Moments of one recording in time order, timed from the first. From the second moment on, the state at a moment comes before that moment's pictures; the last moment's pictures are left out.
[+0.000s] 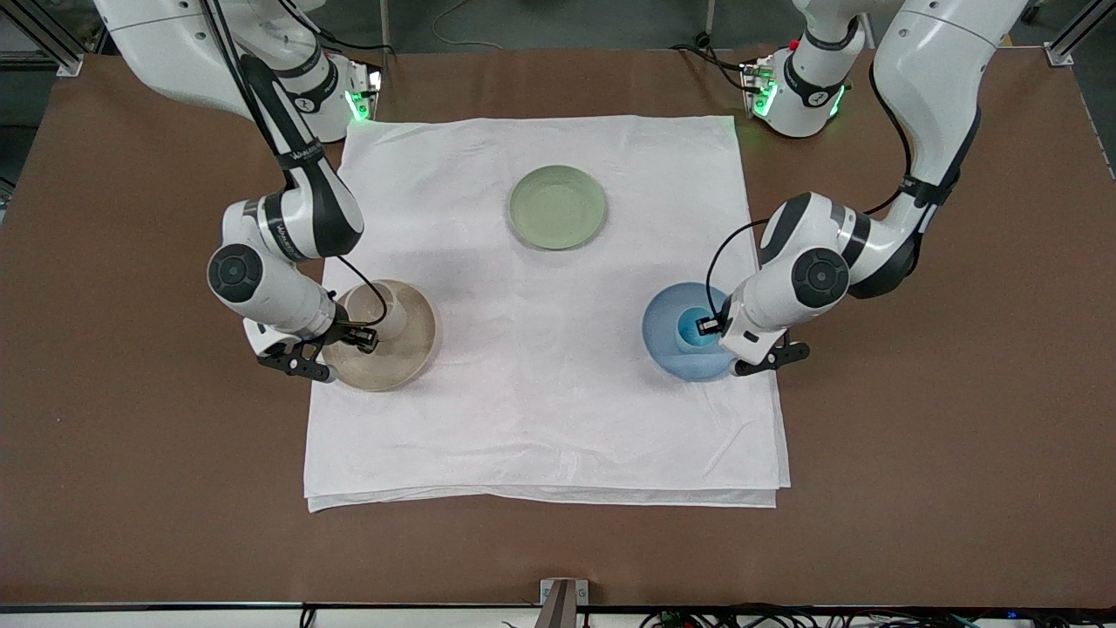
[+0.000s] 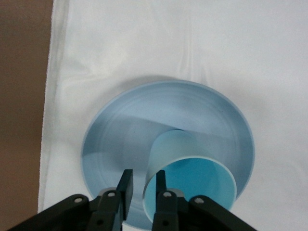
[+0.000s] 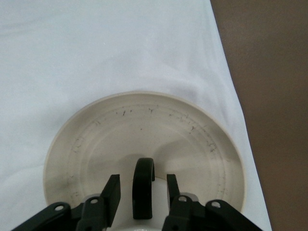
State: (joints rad) left arm 0.04 0.47 -0.45 -1.93 0.07 2.27 -0.71; right arm 0.24 0.37 0.01 -2.02 0.09 2.35 0.45
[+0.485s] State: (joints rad) left arm 0.09 0.31 -0.45 -1.77 0.17 2.11 -0.56; right arm 0.05 0.32 0.00 -1.65 0.07 1.81 0.15
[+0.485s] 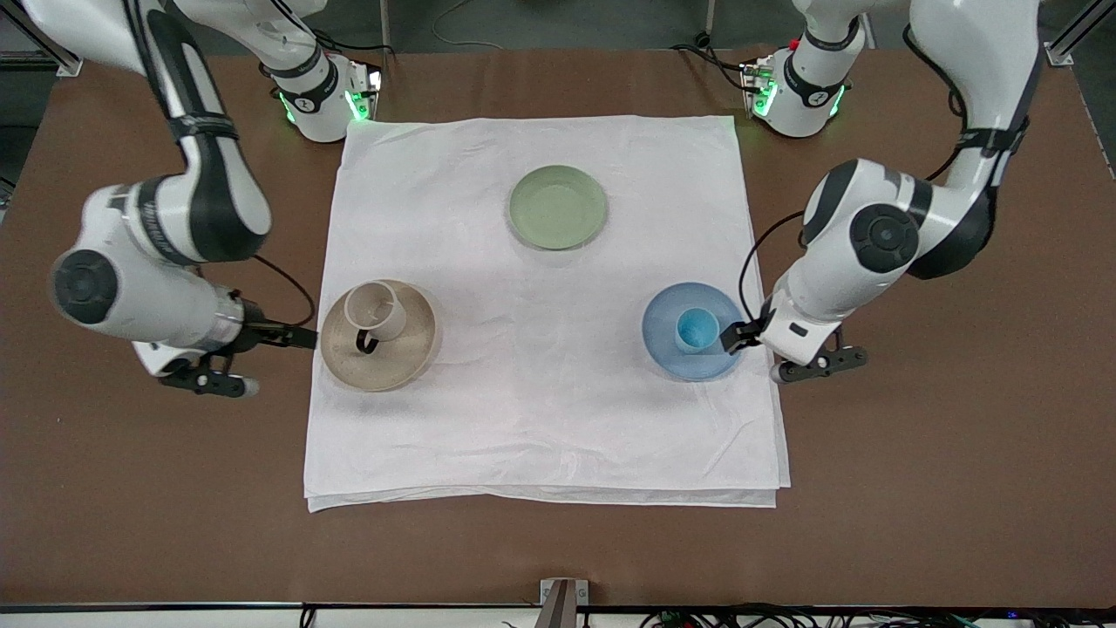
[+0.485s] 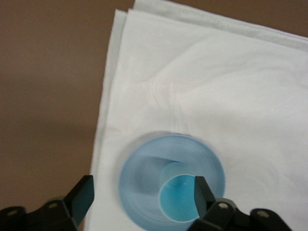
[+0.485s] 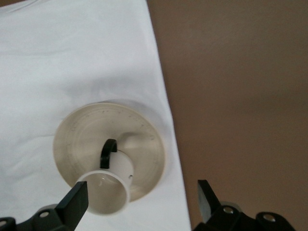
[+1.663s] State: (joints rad) left arm 0.06 0.00 -0.11 -1.48 0.04 1.47 -0.09; right arm -0.12 0.24 0.01 -1.33 0.02 1.36 -0.04
